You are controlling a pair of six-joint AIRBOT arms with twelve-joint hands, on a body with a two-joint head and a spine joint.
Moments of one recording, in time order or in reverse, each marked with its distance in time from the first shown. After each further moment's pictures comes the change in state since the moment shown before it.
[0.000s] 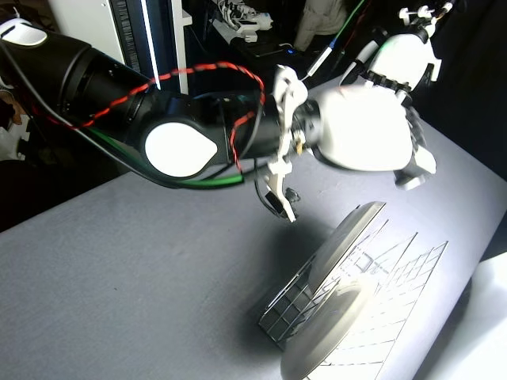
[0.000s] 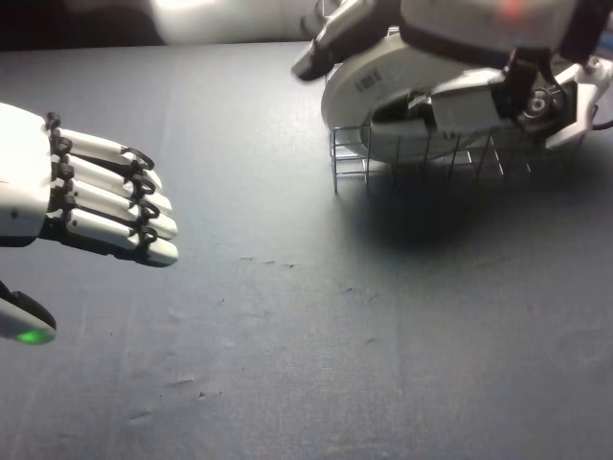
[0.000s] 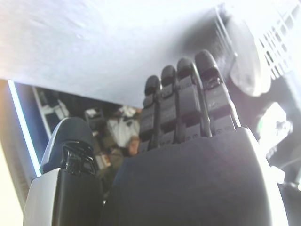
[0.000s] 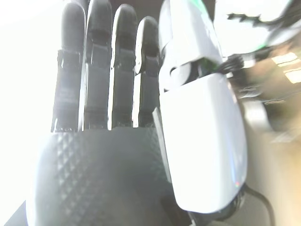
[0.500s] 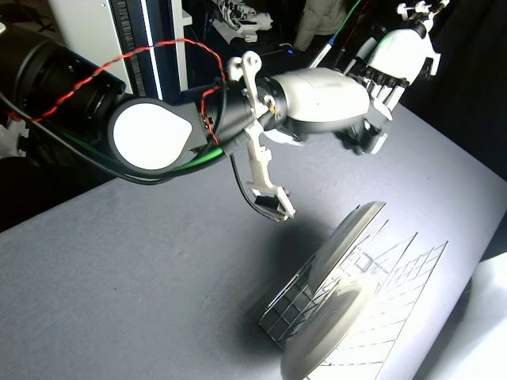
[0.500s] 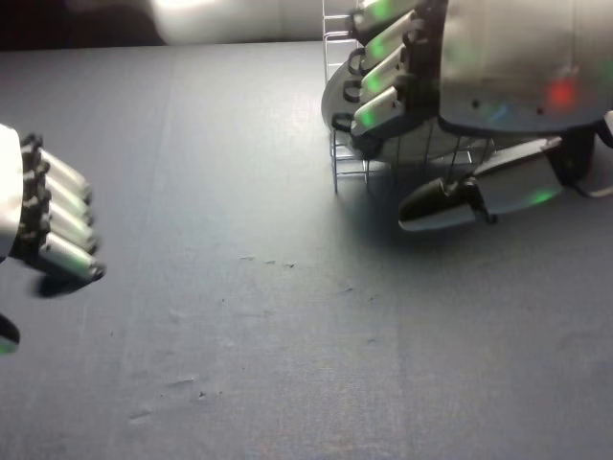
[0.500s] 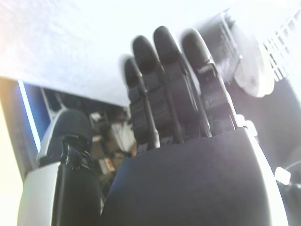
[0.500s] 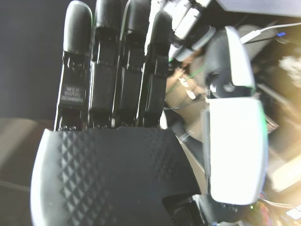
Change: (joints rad) left arm 0.023 0.054 -0.035 0.032 -0.006 0.045; right arm -0.013 0.075 -0.026 -0.324 0.141 -0.024
